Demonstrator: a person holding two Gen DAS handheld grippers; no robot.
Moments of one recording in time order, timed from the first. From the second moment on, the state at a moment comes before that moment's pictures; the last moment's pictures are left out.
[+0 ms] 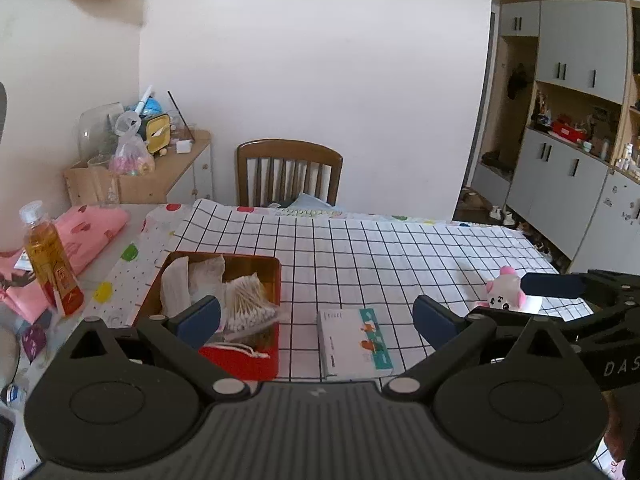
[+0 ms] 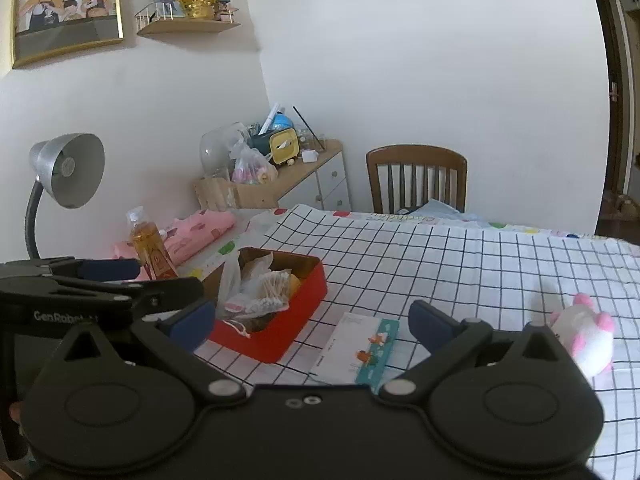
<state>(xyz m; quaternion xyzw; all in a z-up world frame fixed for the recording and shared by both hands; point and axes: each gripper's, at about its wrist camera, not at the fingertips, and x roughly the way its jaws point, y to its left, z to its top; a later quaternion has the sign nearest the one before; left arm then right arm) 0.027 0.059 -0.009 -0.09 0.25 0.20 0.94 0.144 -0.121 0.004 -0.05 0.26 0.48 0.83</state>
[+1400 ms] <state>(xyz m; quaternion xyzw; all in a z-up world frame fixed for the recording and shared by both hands) 0.032 0.013 -0.003 -0.05 0.26 0.21 0.94 0.140 -0.163 0.000 -0.04 0.27 0.47 0.84</state>
